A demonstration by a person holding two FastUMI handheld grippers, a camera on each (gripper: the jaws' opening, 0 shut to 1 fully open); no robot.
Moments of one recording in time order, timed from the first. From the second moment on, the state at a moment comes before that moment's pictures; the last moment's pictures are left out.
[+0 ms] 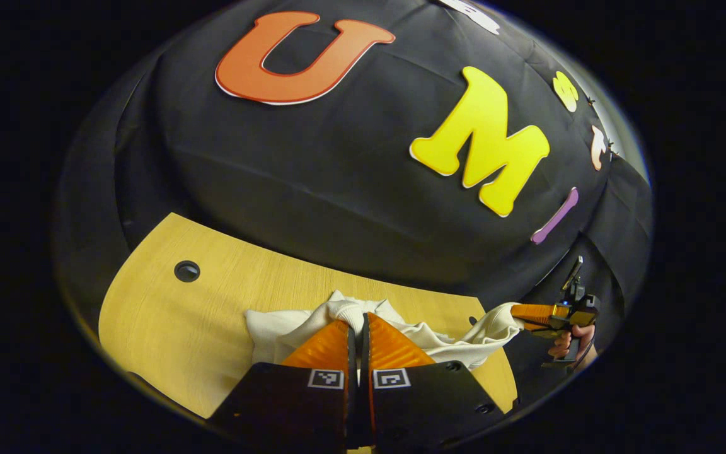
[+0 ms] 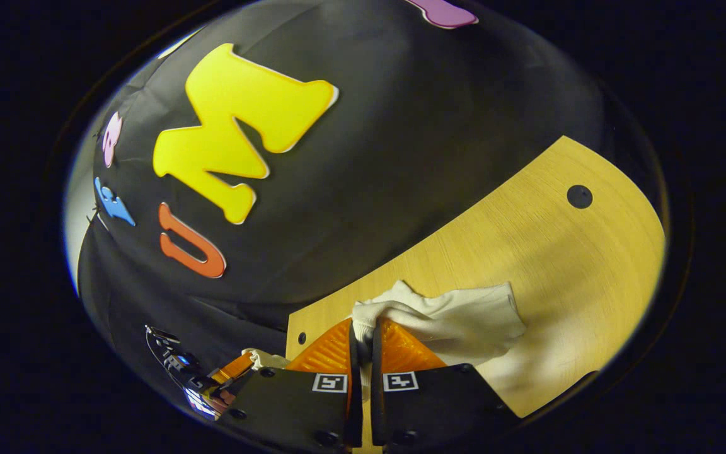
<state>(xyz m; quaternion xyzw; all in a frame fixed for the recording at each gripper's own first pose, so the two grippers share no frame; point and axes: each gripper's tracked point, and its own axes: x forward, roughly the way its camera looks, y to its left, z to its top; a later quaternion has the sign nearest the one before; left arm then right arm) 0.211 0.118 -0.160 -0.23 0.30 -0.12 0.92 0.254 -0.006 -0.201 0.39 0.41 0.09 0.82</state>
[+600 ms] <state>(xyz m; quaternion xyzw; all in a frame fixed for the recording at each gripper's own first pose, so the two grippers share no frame) 0.298 0.116 -0.294 -0.16 0.31 -0.08 0.93 0.313 -0.005 -0.352 0.29 0.44 0.04 0.85</state>
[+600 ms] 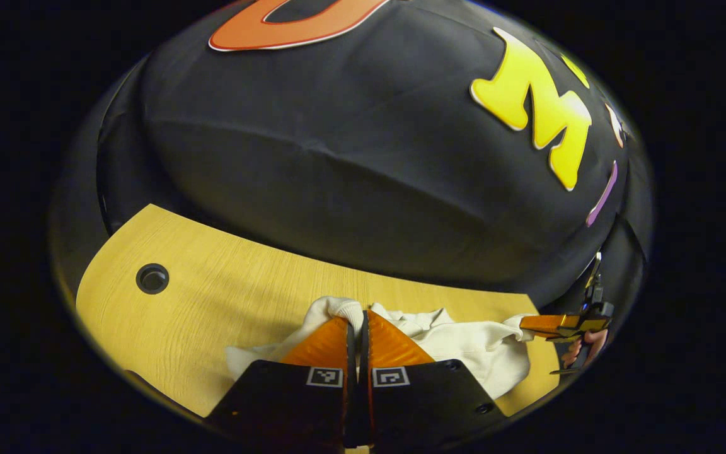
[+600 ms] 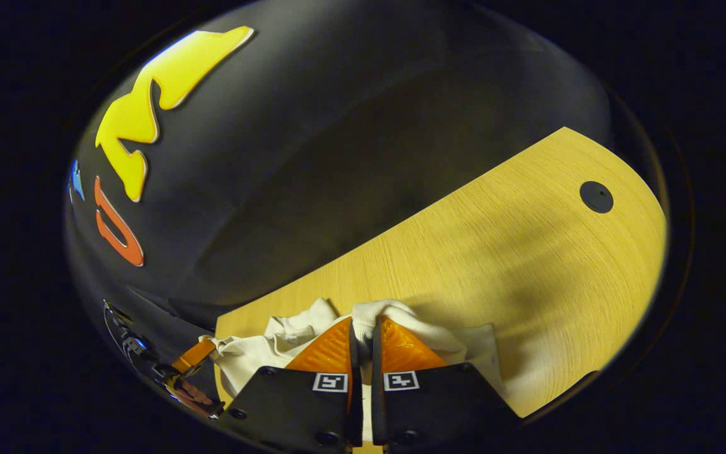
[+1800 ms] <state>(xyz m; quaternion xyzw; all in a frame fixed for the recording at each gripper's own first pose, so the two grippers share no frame) 0.172 0.131 0.029 0.00 0.03 0.01 1.00 0.212 0.001 -0.025 0.05 0.12 0.06 0.99</state>
